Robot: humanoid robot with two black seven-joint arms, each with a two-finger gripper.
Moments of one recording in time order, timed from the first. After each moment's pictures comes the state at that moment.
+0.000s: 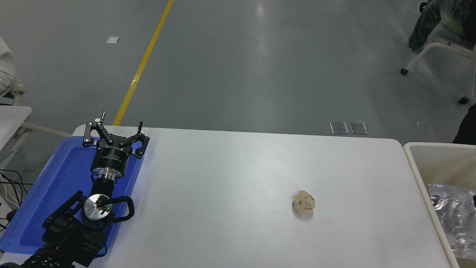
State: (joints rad) left arm -0.51 0.13 -1.12 -0.54 -0.09 -0.62 -0.35; right arm 0.70 -0.58 -0.78 0.12 -0.80 0.02 0.14
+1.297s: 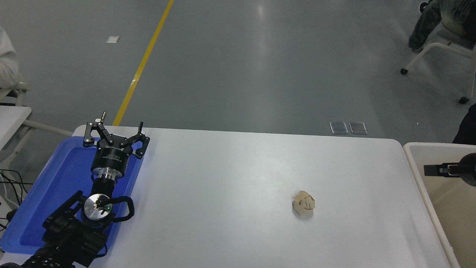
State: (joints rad) left arm -0.51 0.13 -1.12 -0.54 -0.09 -0.62 -0.35; right arm 1.50 -0.76 -1.14 1.09 -0.78 0.07 0.07
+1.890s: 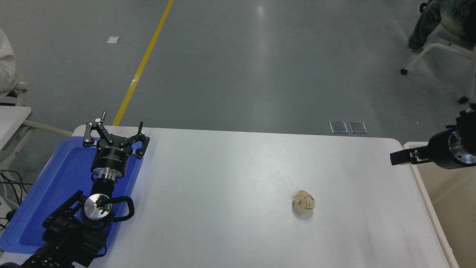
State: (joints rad) left arm -0.51 0.14 -1.12 -0.54 -0.09 -0.62 -0.35; right arm 1.95 -0.62 -1.30 1.46 -0.65 0.20 0.07
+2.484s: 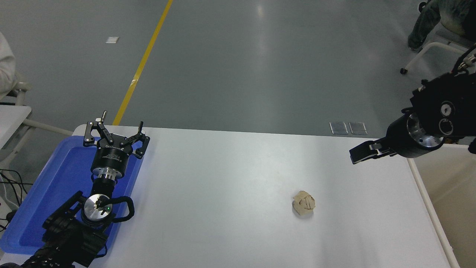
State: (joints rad) left arm -0.51 0.13 -1.12 -0.54 -0.09 -0.62 -0.35; right arm 2.13 -0.39 -1.27 1.56 -0.44 0.36 0.06
